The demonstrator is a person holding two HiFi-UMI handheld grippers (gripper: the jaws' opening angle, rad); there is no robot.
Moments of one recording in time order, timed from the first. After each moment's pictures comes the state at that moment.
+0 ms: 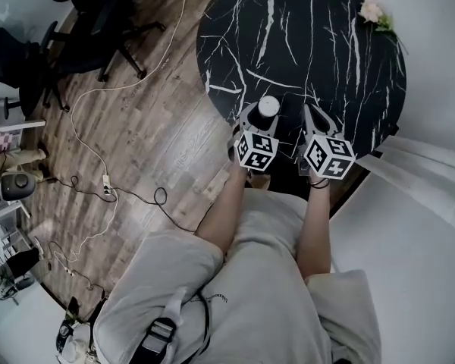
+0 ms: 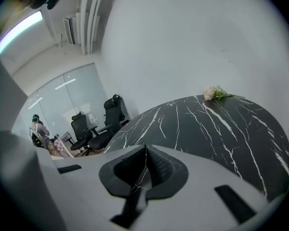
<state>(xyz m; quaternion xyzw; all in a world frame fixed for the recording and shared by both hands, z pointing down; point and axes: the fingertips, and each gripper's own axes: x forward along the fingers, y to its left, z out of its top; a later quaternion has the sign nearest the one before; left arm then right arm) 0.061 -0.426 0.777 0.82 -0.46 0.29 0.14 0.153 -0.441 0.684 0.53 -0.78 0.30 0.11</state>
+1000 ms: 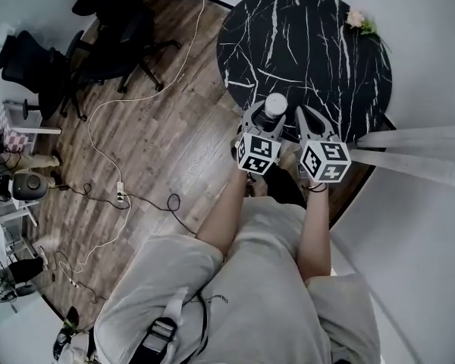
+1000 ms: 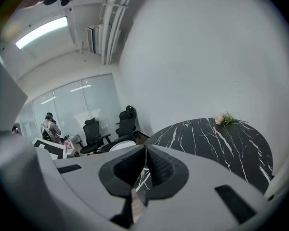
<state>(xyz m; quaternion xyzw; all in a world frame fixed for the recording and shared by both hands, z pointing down) 0.037 -0.329 0.596 0.87 -0.45 0.20 0.08 0.092 -0.324 0.531 0.51 -0.82 0.22 0.07</state>
